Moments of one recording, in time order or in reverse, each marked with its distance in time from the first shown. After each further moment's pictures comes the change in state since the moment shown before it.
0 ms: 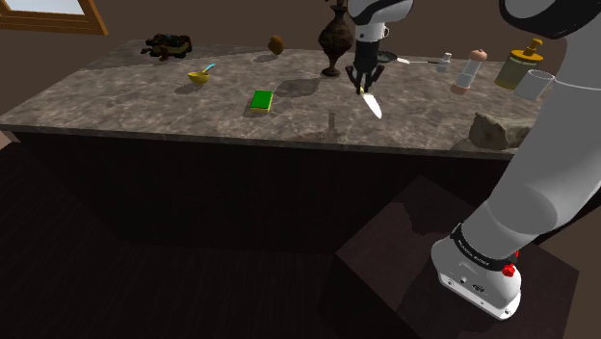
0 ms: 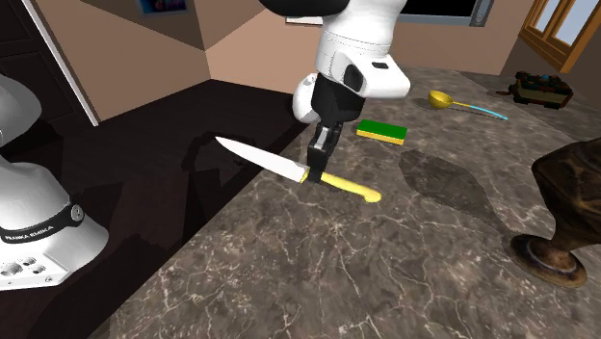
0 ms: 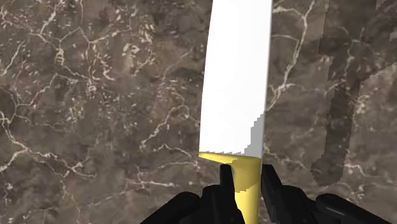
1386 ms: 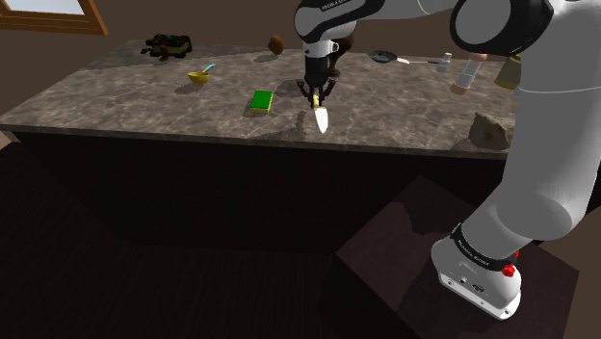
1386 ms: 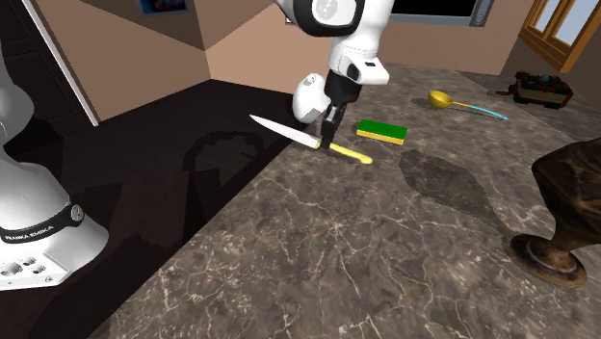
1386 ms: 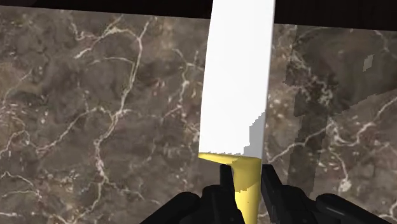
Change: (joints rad) arm 0.159 0.202 0.100 0.195 0.032 0.013 0.251
